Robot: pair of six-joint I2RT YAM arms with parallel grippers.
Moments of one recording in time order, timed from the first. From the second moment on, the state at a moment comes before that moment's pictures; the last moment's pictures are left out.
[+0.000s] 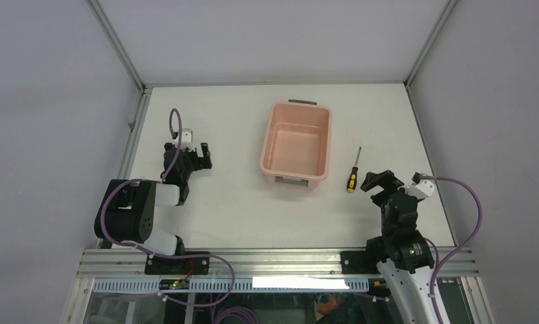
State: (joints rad) left arm -0.07 1.51 0.36 0.82 -0.09 -0.05; right arm 0.25 0.08 0.34 -0.57 0.49 0.63
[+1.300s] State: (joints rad) left arm -0.07 1.51 0.36 0.82 -0.09 -0.05; right arm 0.13 1.64 0.99 -0.71 0.19 0.44
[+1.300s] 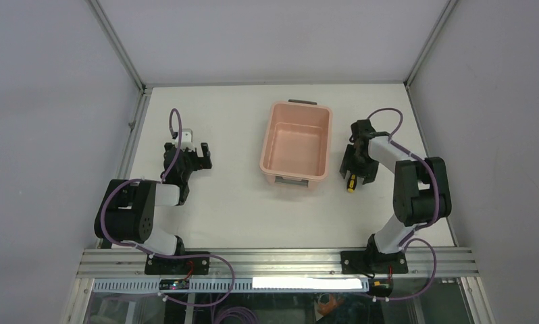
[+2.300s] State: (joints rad) left arm -0.07 1.51 0.36 0.82 -0.09 -0.05; right arm 0.40 1.31 1.70 -1.10 0.14 0.50
